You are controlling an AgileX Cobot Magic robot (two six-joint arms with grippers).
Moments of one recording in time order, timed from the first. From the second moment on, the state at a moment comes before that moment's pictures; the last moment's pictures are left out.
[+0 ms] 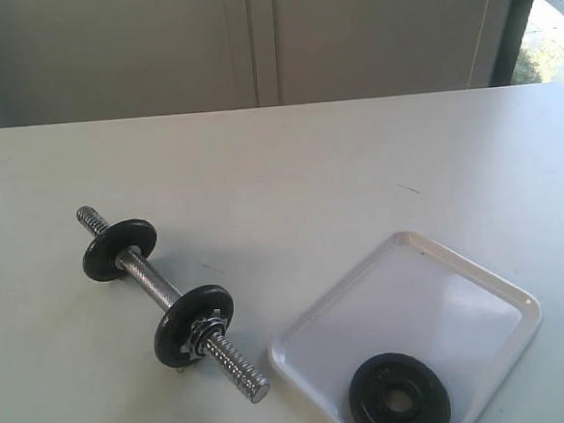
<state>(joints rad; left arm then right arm) 0.04 0.86 -0.87 -0.57 1.00 0.19 0.11 0.01 0.00 -0.02 0.35 0.04</state>
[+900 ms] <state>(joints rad) -0.79 1.53 -1.02 -0.07 0.68 -0.29 0.11 0.01 0.00 -0.02 0.35 0.04</state>
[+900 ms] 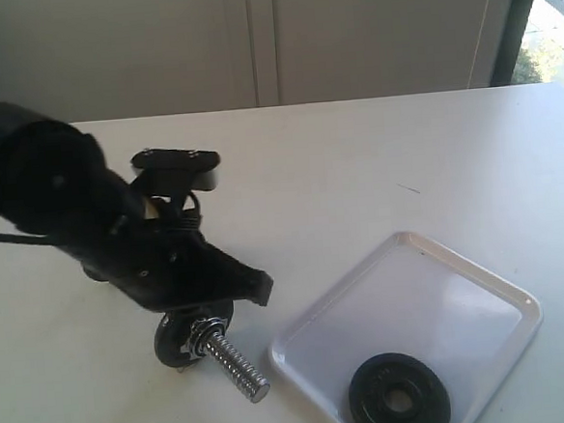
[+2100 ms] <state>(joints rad) -0.56 1.73 -1.13 0.23 0.70 -1.20 0.11 0.01 0.00 -0.02 0.35 0.04</state>
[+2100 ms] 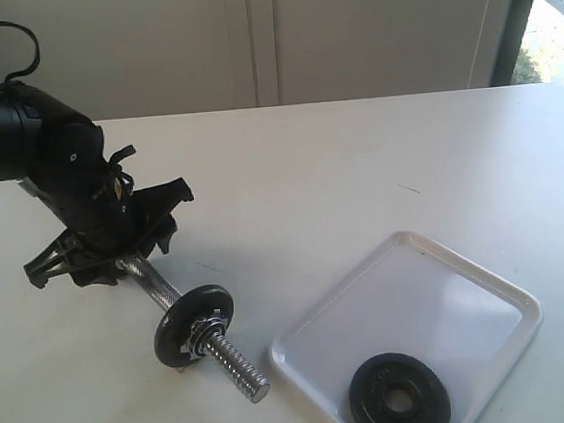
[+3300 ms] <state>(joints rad) -0.57 1.81 -1.13 0.28 0.60 -1.33 0.11 0.01 0.00 -0.02 0.35 0.04</state>
